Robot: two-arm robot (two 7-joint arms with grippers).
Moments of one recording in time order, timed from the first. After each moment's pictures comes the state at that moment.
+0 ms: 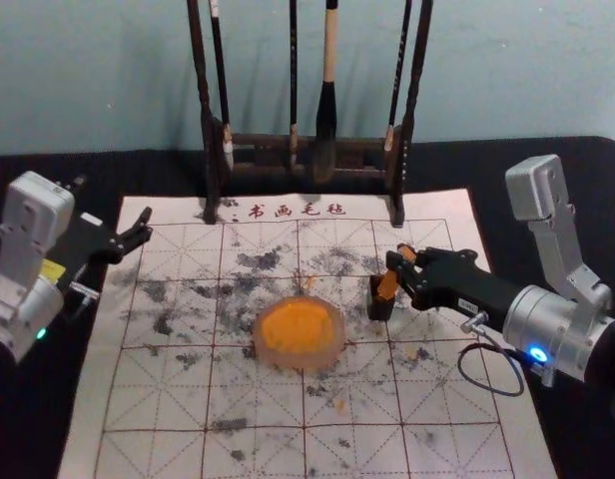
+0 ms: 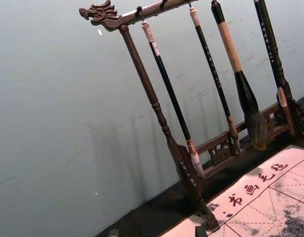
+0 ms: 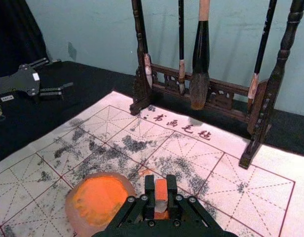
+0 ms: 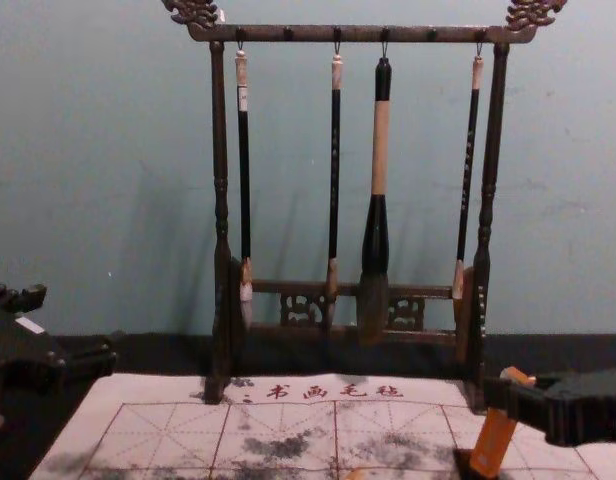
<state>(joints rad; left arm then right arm) -0.20 0.60 0.45 -1.41 -0.25 -0.12 0.03 0.09 0.51 -0.37 -1.68 0.53 0.30 0.30</state>
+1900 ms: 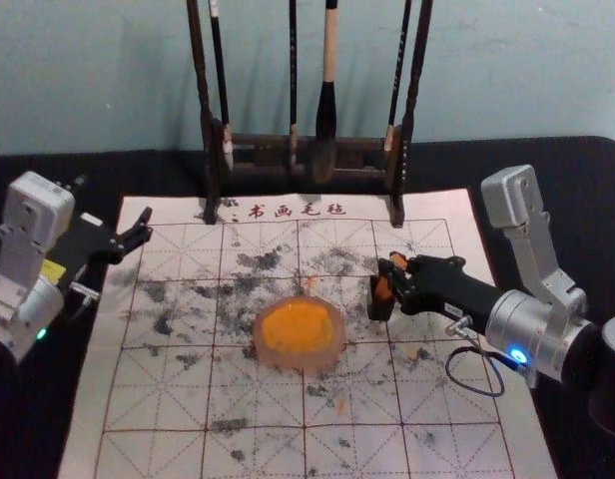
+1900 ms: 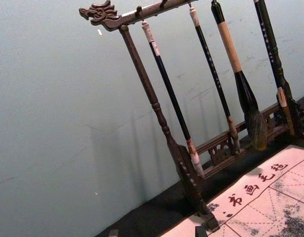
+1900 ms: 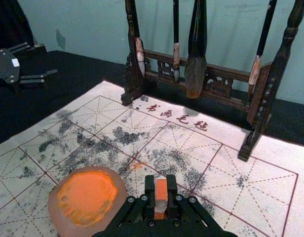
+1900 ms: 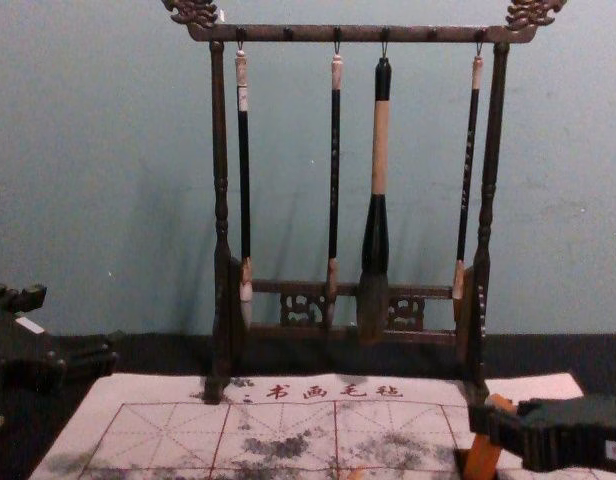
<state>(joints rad) -0.20 0.60 0.45 -1.41 -0.25 -0.12 0.03 0.12 0.46 -0.38 -1.60 0.46 0.30 0.30</state>
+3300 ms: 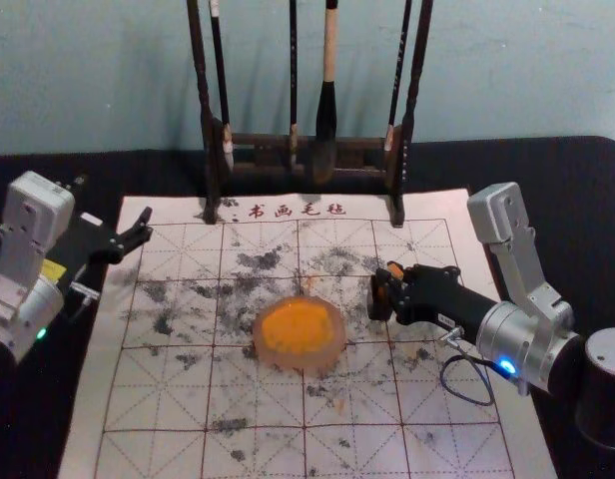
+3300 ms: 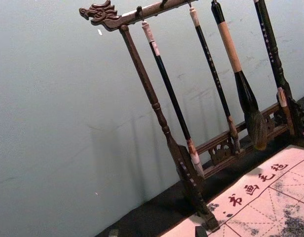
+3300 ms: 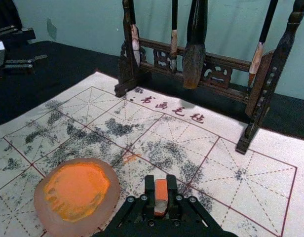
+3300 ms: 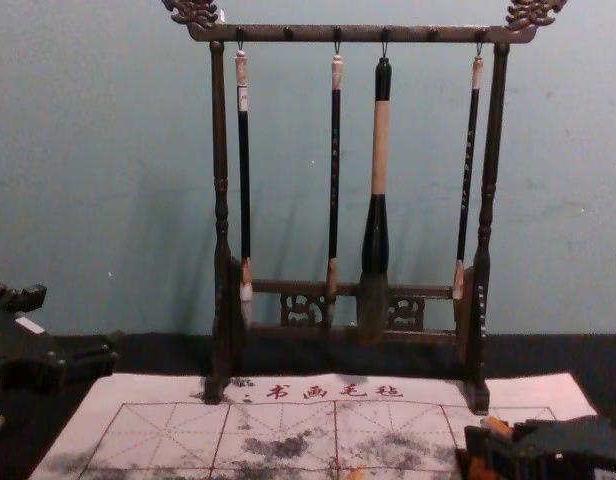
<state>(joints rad) -0.20 0.60 0.45 -1.41 -0.25 -0.12 0.03 0.11 0.41 -0.38 -1.55 0.37 0.26 0.30</state>
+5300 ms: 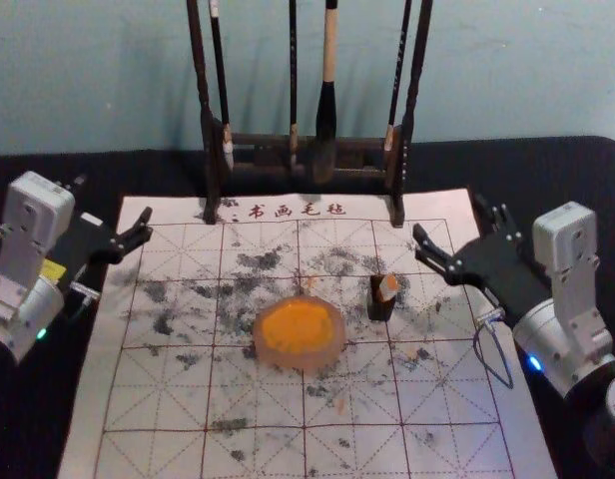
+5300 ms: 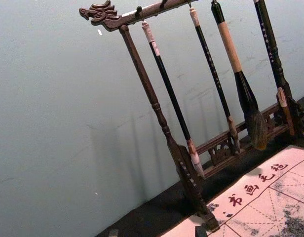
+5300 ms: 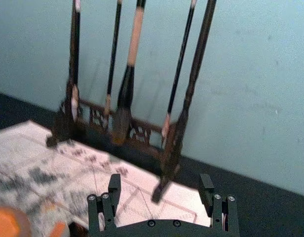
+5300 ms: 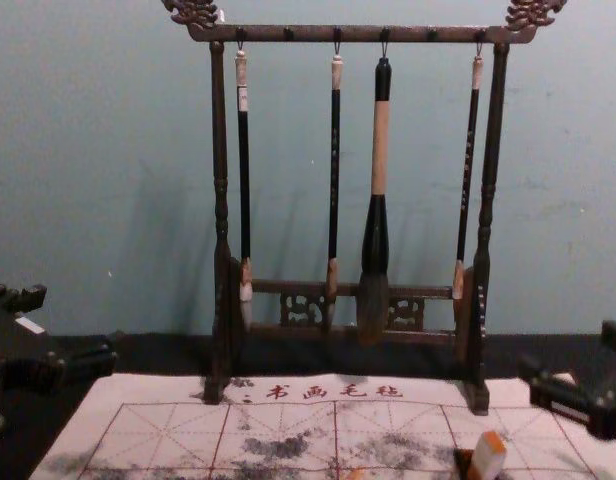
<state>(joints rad) -0.20 0.60 0.45 -1.41 -0.25 -0.12 0.03 0.05 0.33 -0.26 -1.44 0.15 -0.23 0.16</state>
